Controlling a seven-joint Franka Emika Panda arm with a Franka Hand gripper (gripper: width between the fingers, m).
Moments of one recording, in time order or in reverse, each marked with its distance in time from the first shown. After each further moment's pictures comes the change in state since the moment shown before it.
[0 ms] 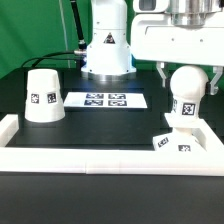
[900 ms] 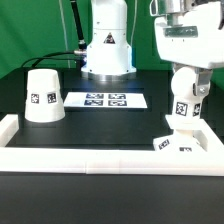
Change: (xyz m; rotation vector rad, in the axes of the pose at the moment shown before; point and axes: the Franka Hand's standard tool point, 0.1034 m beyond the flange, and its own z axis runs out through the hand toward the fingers) arm 0.005 -0.006 -0.001 0.124 -0.020 0.777
